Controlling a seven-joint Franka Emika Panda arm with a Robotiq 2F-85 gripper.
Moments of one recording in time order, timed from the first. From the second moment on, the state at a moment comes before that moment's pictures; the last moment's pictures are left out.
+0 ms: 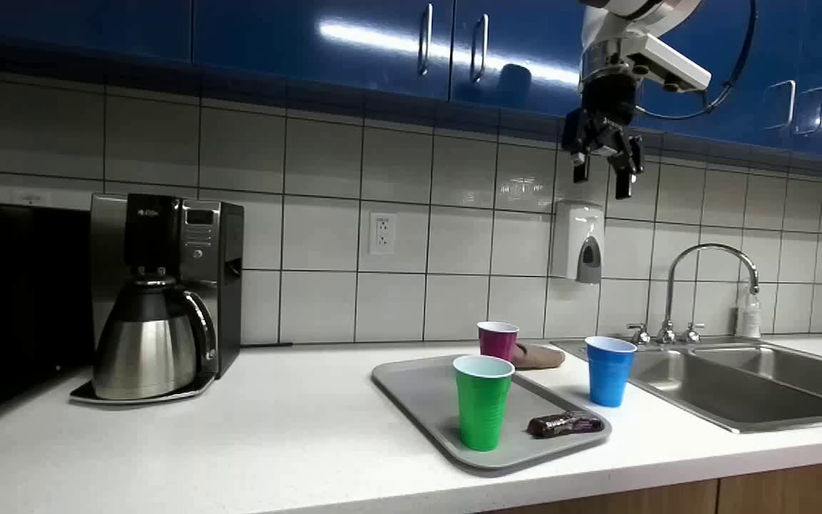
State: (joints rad) arm 0.08 -0.36 -0.07 -2.09 0.10 1.56 -0.22
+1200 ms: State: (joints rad) arm 0.08 -0.36 -0.07 -2.09 0.10 1.56 -0.22
